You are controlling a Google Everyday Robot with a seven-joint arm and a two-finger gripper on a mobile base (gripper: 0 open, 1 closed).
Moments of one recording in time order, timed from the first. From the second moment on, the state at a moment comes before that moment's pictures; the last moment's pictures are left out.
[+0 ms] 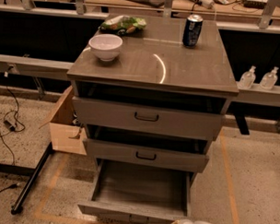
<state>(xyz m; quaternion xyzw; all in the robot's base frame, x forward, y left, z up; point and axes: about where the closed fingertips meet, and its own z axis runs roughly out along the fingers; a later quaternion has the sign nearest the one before) 0.406 -0.179 0.253 -0.61 0.75 -0.04 0.25</state>
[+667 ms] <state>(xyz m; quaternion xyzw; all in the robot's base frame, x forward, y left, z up) 0.422 -0.175 0.191 -0.61 0.75 -0.06 0.26</state>
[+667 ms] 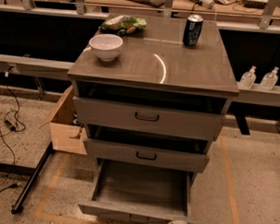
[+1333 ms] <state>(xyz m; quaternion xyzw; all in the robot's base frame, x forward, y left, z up) 0.454 -0.160 0.150 -0.61 0.73 -0.08 0.29</state>
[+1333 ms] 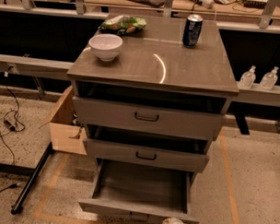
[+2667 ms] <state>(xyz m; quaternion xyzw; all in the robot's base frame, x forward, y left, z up) 0.560 -0.129 0.176 -0.60 0.67 -0.19 0.40</state>
